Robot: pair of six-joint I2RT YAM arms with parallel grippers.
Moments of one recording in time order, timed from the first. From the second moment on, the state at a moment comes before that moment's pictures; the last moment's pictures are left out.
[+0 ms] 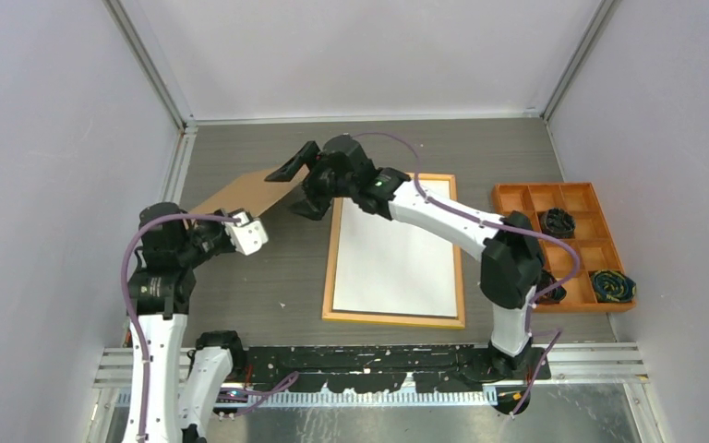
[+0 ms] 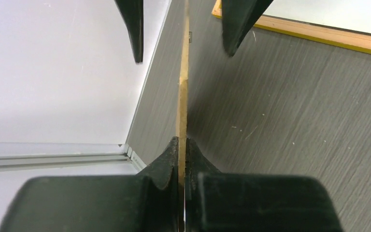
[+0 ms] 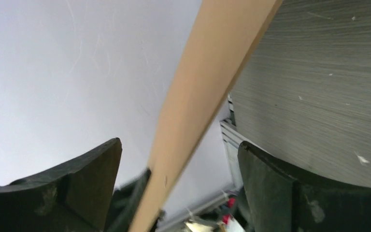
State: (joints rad) left arm 0.05 0.66 0.93 -0.72 0.63 1.18; right arm 0.87 1.92 1.67 -0.19 -0.21 1.55
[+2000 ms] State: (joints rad) left arm 0.06 1.04 1.69 -1.45 0.95 1.39; right arm 0.98 1.56 1.58 -0.47 -0.28 -0.51
